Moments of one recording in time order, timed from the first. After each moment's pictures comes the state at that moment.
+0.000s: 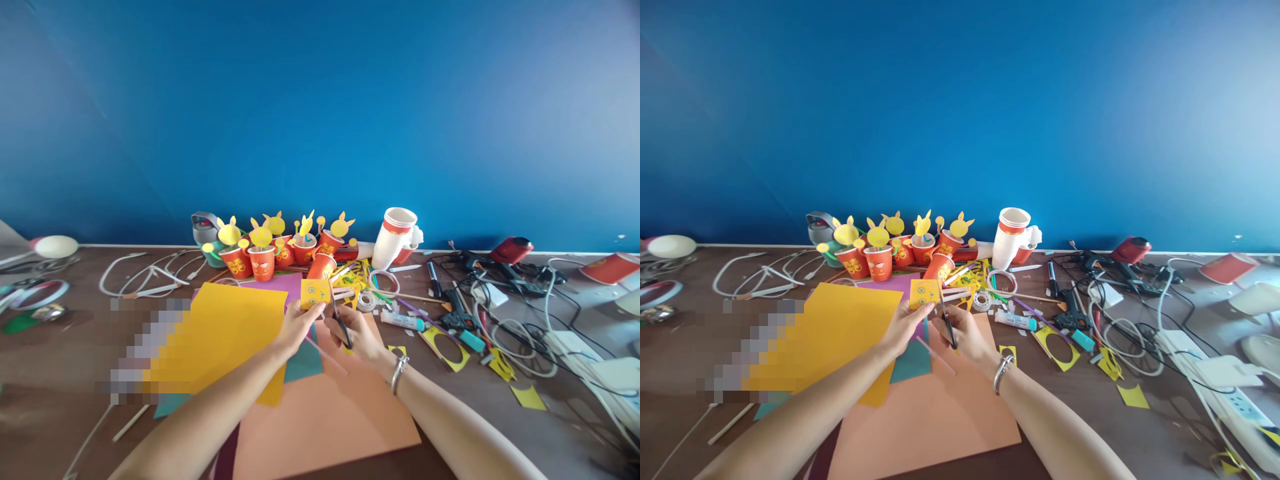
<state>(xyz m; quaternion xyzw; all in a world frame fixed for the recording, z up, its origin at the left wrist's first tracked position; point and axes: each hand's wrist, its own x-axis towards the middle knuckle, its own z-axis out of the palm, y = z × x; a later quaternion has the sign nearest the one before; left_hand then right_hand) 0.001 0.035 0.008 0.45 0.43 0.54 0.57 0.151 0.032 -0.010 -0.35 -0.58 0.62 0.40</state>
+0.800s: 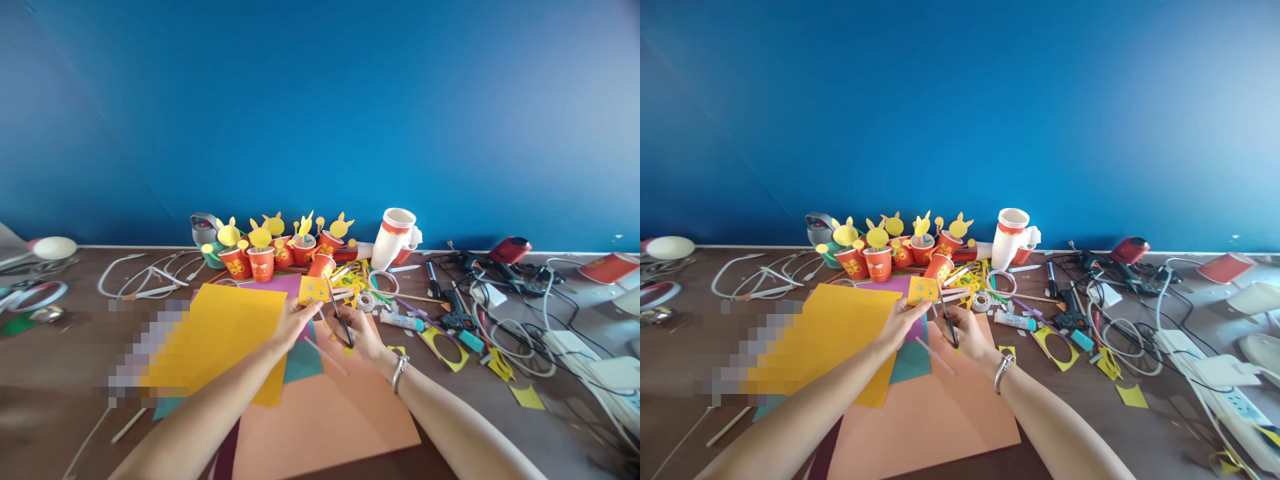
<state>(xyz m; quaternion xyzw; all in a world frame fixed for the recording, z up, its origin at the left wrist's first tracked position) -0.007 0.041 0.010 0.47 0.44 0.53 0.55 0.152 0.031 0.001 -0.36 -0.57 0.62 0.40</state>
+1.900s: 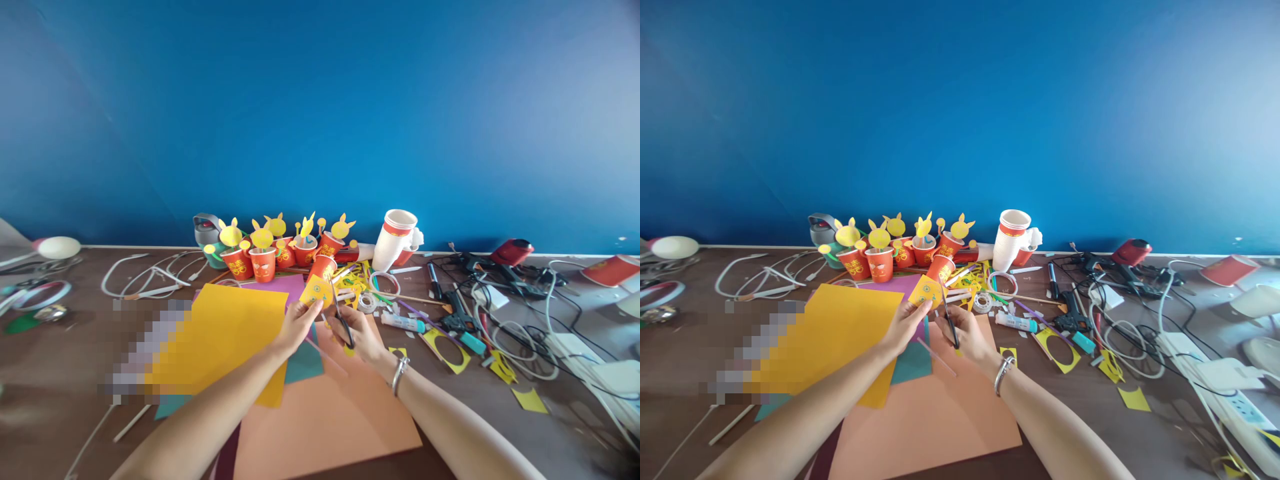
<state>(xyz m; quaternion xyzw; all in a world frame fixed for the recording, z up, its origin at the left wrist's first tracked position) 0.000 0.035 0.016 0.50 0.42 0.52 0.56 0.150 0.032 -0.008 -0.34 -0.56 0.62 0.43</state>
